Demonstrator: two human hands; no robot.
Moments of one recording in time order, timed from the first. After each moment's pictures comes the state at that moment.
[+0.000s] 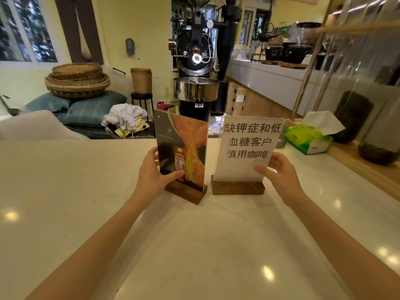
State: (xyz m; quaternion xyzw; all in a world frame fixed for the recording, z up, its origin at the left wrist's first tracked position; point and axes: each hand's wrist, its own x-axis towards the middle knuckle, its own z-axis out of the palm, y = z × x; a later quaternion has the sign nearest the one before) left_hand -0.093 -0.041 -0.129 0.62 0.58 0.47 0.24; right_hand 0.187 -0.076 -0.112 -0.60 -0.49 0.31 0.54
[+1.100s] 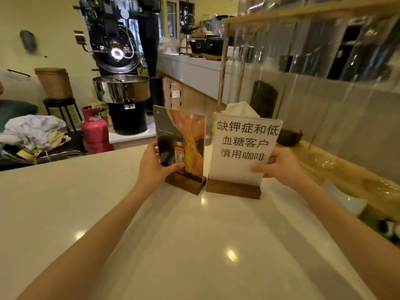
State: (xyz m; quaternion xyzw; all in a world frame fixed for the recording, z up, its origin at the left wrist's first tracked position) left_hand 0.111 0.036 -0.130 0.72 0.47 0.43 0.28; right_hand 0.359 -0.111 -0.081 -0.70 -0.49 0.23 0.47
